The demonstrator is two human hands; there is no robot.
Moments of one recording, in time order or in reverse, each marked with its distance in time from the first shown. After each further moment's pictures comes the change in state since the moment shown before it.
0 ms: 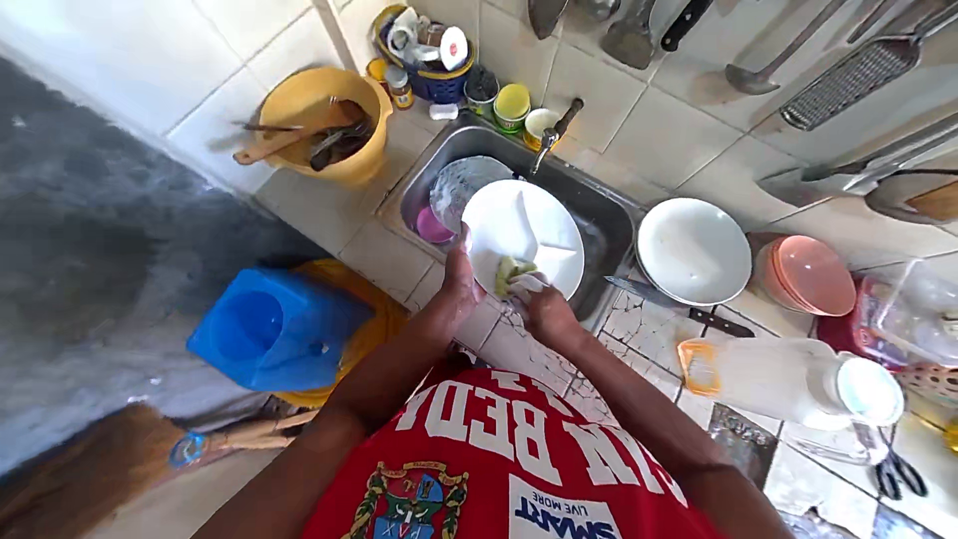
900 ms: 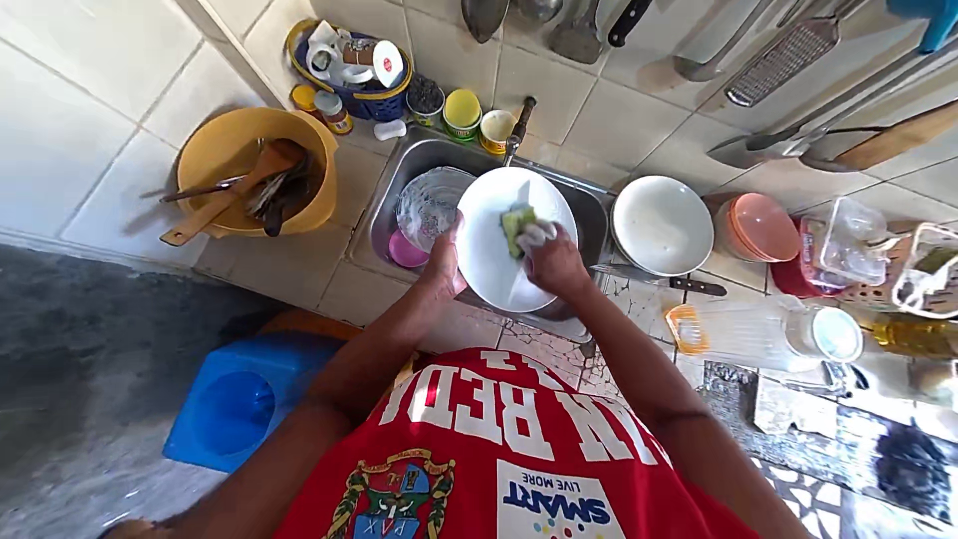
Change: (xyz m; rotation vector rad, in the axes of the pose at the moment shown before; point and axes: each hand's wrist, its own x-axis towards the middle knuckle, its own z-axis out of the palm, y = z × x) left_hand 0.062 0.057 0.009 0.104 -0.180 -0.190; right_hand 0.073 0.046 -0.032 -0.414 0.107 0.115
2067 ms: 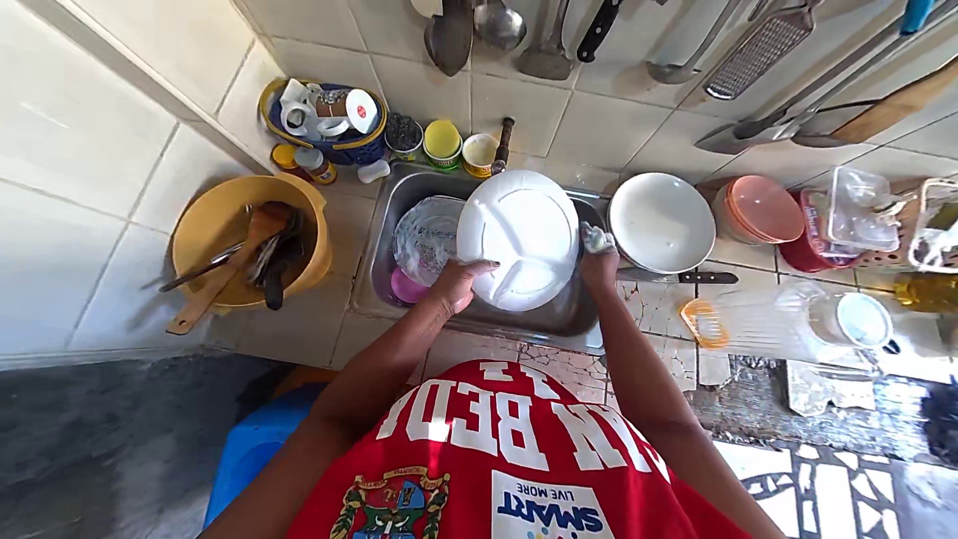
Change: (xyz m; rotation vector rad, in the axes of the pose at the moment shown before) left_hand 0.049 0.012 -0.014 0.356 -0.189 -0.067; right_hand -0.008 0.081 0.037 0.633 0.509 1.052
